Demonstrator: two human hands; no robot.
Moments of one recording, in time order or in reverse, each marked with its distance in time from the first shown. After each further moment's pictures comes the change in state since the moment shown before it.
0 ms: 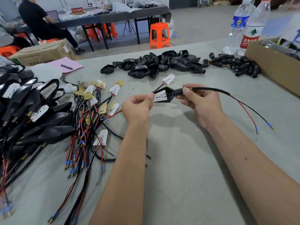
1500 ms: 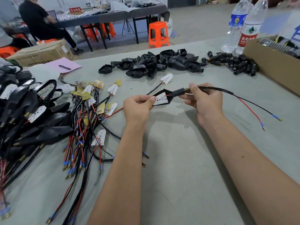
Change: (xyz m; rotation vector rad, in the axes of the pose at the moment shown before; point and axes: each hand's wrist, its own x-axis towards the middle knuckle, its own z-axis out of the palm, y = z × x) left_hand 0.006 -0.007 -0.004 0.162 -0.137 0.073; right_hand 0.002 -0.003 0.003 -0.009 0.260 0.019
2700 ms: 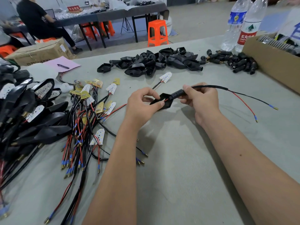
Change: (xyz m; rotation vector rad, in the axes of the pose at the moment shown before) left_hand -0.007 0.014 -0.007 0.443 -0.261 0.289; right_hand 0.005 0.007 -0.001 -0.071 -0.040 0.001
